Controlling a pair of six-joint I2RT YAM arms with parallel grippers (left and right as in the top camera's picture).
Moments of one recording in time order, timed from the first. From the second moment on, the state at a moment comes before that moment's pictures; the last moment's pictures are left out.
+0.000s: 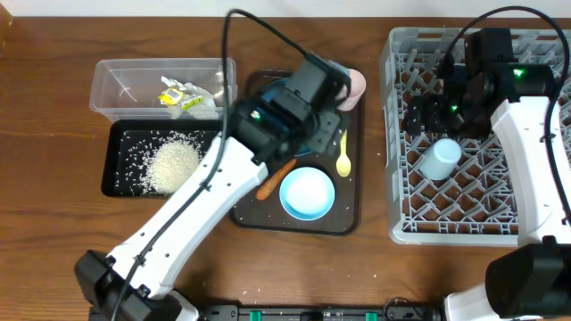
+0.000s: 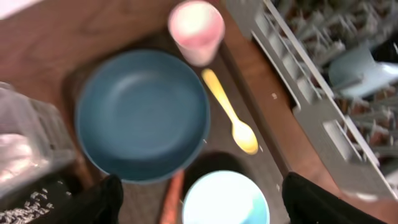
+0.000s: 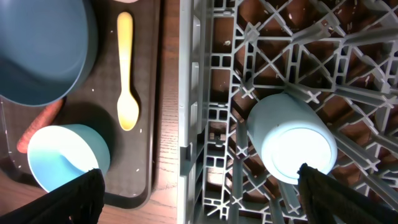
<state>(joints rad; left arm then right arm) -0.67 1.65 1.70 -0.98 -0.09 -0.14 0.02 1.69 1.61 -1.25 -0.19 0.06</state>
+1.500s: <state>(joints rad) -0.54 2.44 2.36 -0.89 0.01 -0.20 0.02 1.45 1.62 -1.27 -0.18 0.06</state>
